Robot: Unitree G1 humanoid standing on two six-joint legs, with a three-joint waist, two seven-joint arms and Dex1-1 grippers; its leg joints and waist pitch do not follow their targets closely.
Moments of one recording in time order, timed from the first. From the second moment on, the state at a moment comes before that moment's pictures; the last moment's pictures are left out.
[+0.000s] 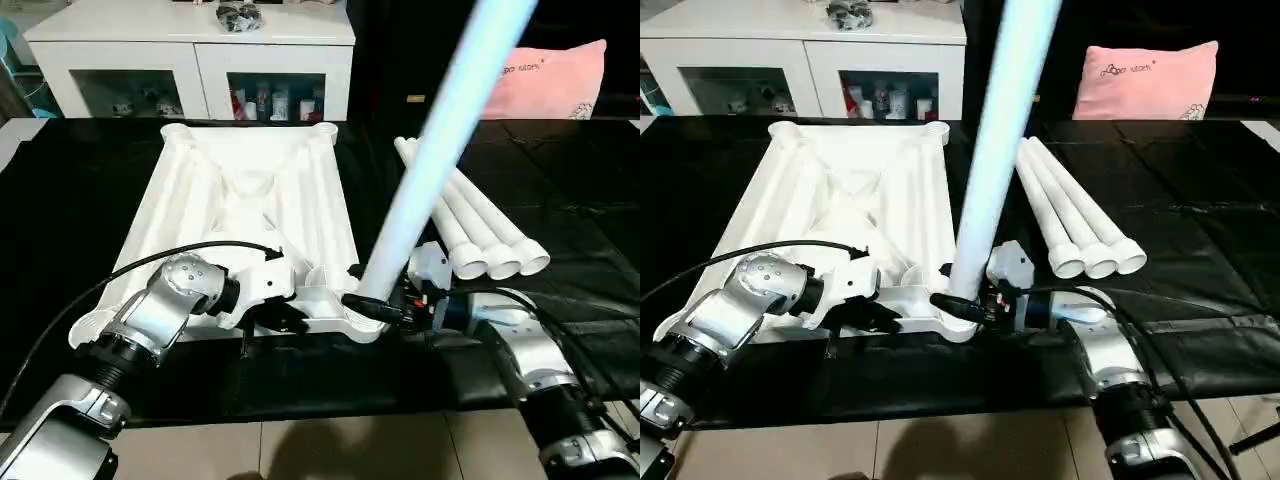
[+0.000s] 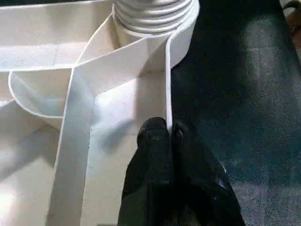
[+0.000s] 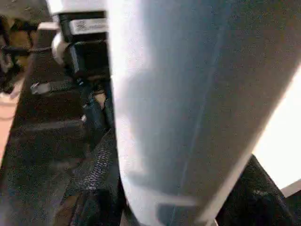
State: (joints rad) left arm -0.57 0.49 -0.41 0.44 0.02 0.16 -1.22; right arm -0.40 -0.27 0.17 0.50 0.23 -0.08 1.07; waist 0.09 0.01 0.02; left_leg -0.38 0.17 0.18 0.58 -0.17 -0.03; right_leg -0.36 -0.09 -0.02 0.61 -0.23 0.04
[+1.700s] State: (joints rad) left arm -0.51 0.29 -0.25 0.19 0.01 0.69 -0.65; right arm -0.71 -0.02 0.03 1.01 0.10 -0.09 0.43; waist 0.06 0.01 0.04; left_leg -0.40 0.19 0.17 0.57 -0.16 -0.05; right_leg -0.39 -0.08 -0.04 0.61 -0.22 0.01
